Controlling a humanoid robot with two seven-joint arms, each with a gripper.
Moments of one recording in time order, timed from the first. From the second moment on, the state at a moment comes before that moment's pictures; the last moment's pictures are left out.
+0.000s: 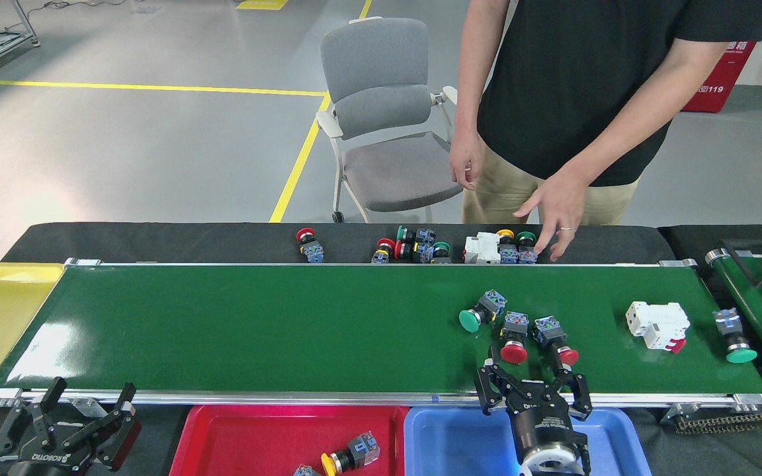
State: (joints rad) left arm 0.15 0.15 0.38 -1.60 -1.49 -0.43 0.03; right arm -0.14 0.06 0.26 -1.36 1.35 0.35 0.02
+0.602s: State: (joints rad) left arm 0.13 0.15 0.36 -1.59 -1.49 -0.43 0.03; right arm -0.22 0.04 0.32 -1.32 1.35 0.35 0.11
